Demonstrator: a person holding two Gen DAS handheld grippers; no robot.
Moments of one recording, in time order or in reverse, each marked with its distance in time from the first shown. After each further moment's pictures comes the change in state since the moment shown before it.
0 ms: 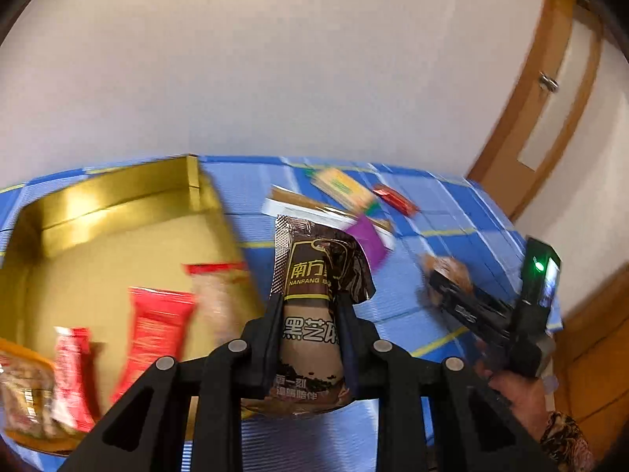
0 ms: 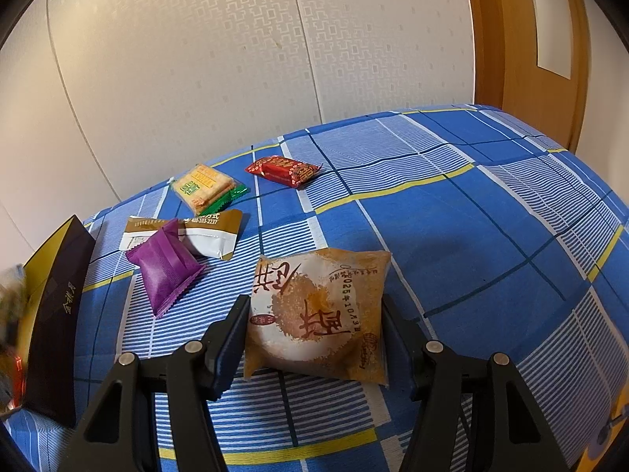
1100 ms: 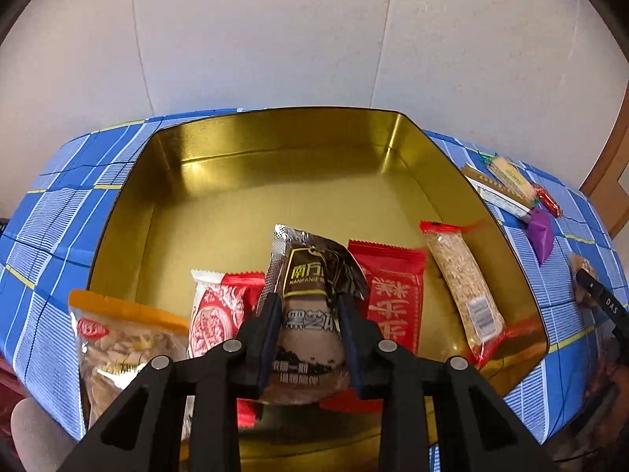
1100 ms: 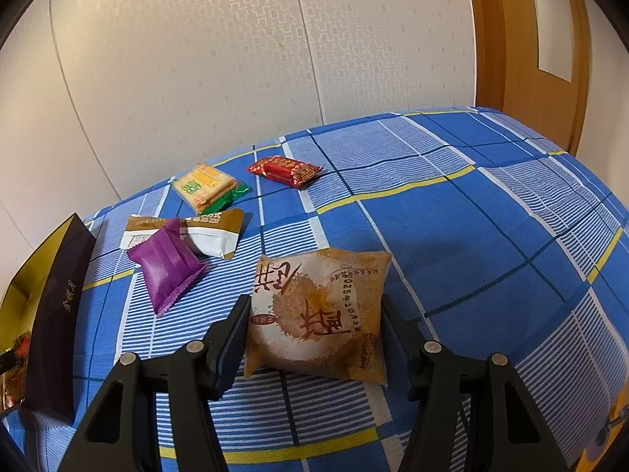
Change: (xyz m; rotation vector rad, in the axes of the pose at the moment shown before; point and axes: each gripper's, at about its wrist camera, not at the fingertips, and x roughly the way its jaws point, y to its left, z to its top) left arm -0.003 0.123 -0.042 -0.138 0.055 0.340; right arm -0.001 0.002 -0.001 -0.015 -0.010 0.011
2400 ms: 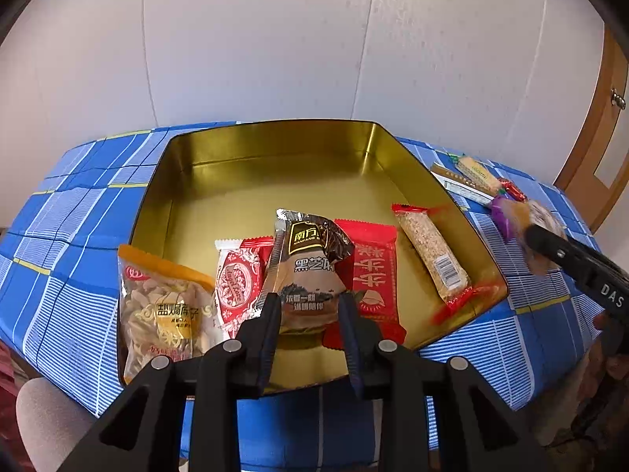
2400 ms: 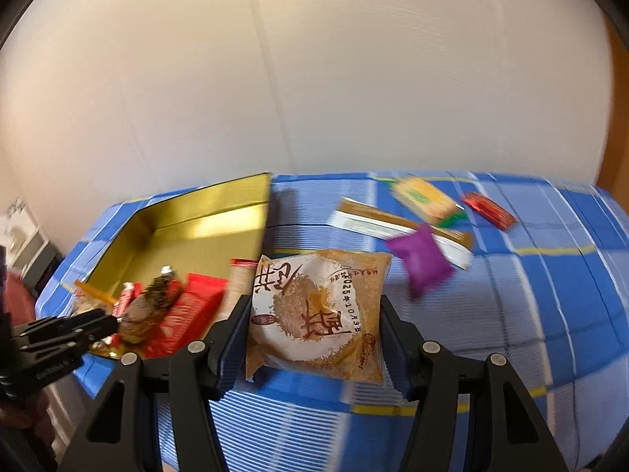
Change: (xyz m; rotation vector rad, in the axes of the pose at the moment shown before) left arm -0.048 0.012 -0.027 0.028 -0.057 -0.066; right arm -0.070 0.166 -0.020 -0.334 0.000 0.346
